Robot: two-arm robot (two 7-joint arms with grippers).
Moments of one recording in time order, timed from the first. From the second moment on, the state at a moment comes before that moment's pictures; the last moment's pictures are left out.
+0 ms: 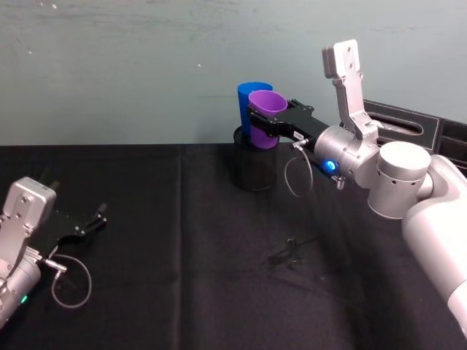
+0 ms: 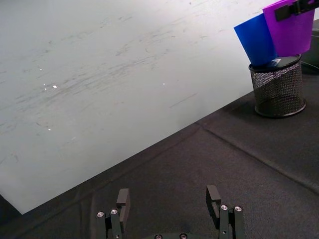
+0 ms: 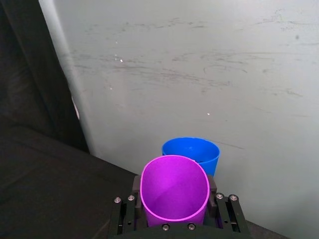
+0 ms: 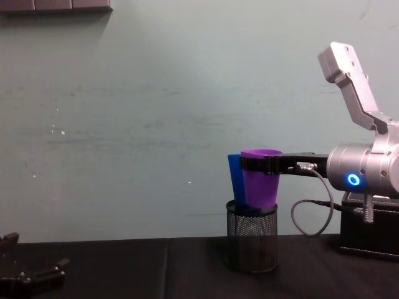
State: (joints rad) left arm -0.20 0.60 0.45 -1.41 -0.25 -0.12 0.03; right arm 0.75 0.14 -0.35 -0.88 0.32 0.08 0.39
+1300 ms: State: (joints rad) left arm -0.20 0.60 0.45 -1.41 -0.25 -0.12 0.03; right arm 0.75 0.13 -0.35 -0.87 0.32 0.08 0.40
